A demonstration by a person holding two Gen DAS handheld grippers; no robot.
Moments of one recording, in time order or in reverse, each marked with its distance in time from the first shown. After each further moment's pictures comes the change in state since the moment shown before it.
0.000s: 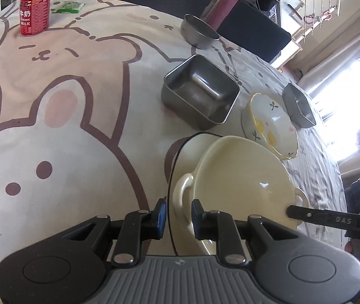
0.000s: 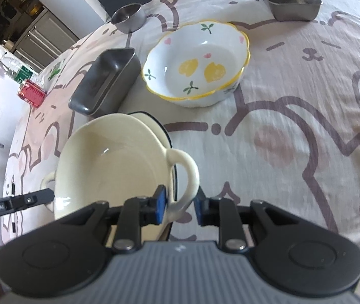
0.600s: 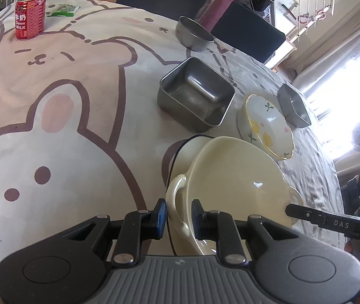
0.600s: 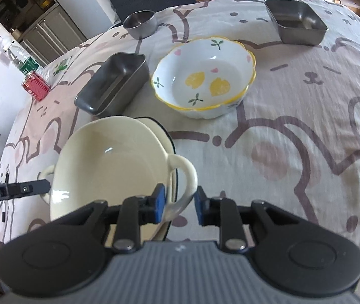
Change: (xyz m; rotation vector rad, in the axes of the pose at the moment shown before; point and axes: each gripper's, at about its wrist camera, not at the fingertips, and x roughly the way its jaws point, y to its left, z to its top) left arm -0.001 0.001 0.002 0.016 -0.006 -0.022; right arm -0.009 0.013 -0.007 -0.098 -0.047 -0.041
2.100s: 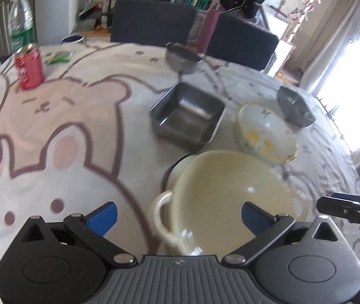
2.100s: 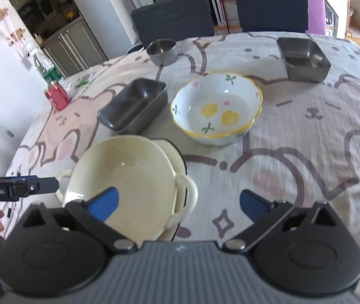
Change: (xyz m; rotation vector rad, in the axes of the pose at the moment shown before) left arm -0.019 -0.046 -0.007 0.158 -0.134 0.127; right arm -0.035 0.004 -0.010 -0.096 -0.153 0.038
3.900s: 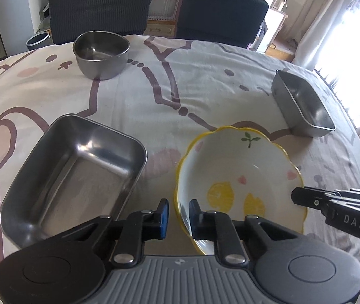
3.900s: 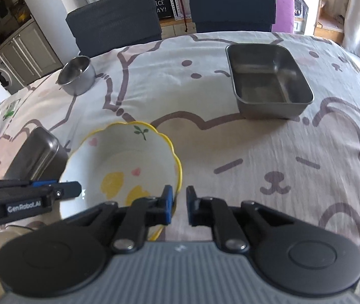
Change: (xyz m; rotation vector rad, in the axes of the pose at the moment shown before) left arm 0.187 -0.108 0.105 0.107 0.128 0.013; right arm 0.116 -0.083 0.114 0.066 0.050 -0.181
